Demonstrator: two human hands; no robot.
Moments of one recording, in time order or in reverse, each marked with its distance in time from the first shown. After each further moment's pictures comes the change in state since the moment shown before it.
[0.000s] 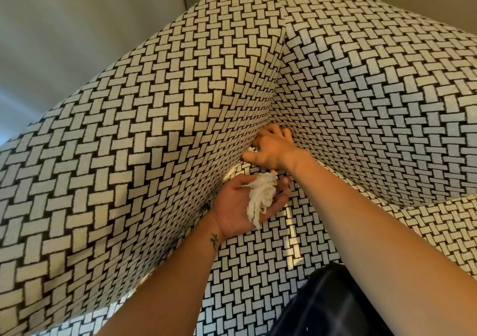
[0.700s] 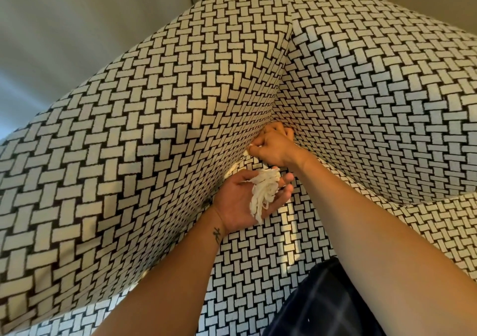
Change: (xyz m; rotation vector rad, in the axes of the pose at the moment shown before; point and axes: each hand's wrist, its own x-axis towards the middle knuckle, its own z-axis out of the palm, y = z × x) left_hand -0.002 -0.001 0.002 0.048 0.039 -0.005; right_hand 0.008 0.008 0.014 0.331 0.107 0.019
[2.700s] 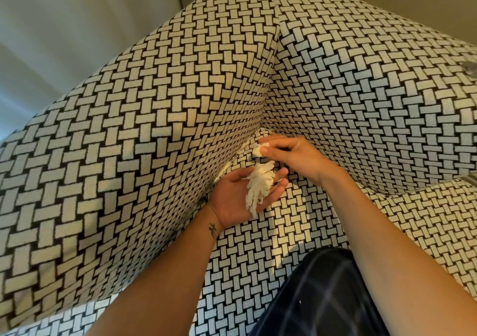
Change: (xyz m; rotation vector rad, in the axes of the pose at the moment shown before) left_hand 0.005 0.003 -0.014 -0.145 -0.108 -0.094; right_hand -0.078 0.024 -0.025 0.756 -0.008 -0.030
